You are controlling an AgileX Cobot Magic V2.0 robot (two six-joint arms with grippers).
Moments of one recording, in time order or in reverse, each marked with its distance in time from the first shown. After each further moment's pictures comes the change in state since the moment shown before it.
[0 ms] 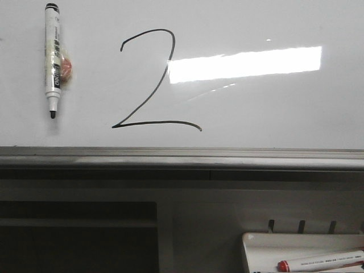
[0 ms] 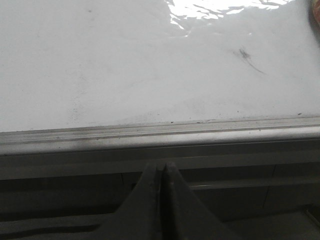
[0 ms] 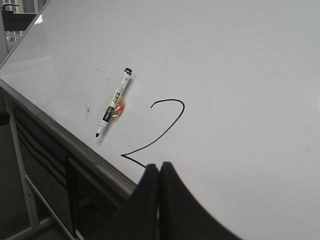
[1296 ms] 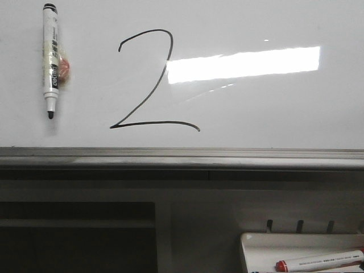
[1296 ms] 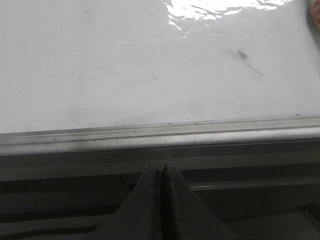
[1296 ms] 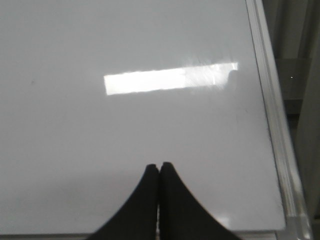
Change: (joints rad) left arm 0.000 0.000 0.000 0.000 0.002 0.000; right arm -0.680 -0.175 0.346 -0.750 -0.256 0.818
